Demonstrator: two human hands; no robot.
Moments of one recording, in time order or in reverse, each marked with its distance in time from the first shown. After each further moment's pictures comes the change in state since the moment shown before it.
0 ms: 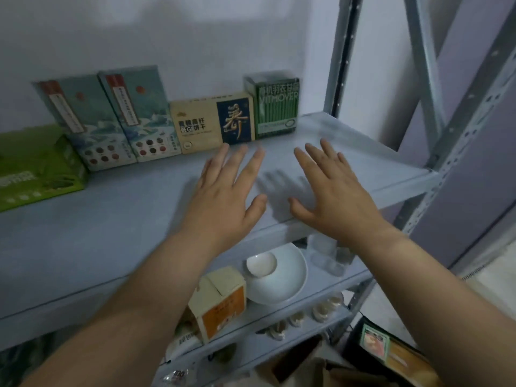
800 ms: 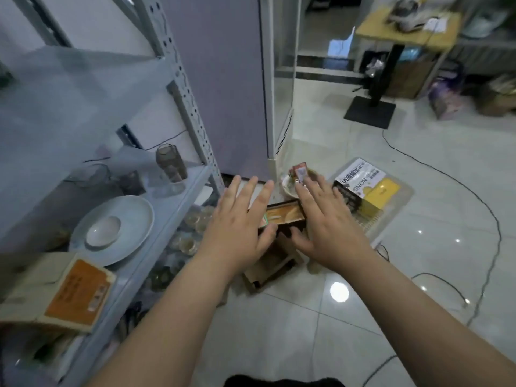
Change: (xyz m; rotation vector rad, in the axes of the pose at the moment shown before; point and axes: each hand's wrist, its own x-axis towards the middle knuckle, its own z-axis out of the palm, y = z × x) left_hand -0.170 0.274 0.091 -0.351 -0.394 0.694; right_hand -0.427 -0.042 -0.069 -0.309 -0.062 0.816
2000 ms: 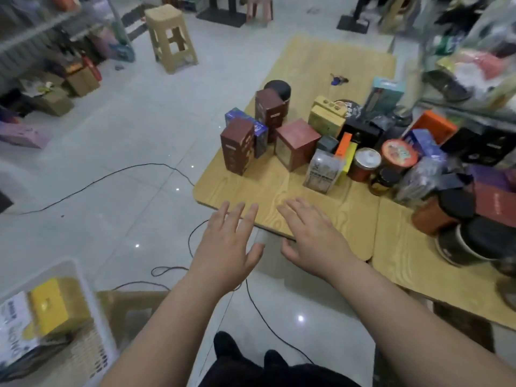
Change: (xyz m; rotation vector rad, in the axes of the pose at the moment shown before) left_hand 0.054 0.590 0.178 -0.181 -0.500 1.386; right_hand -0.485 0.223 -0.177 -0.283 0.107 1.448
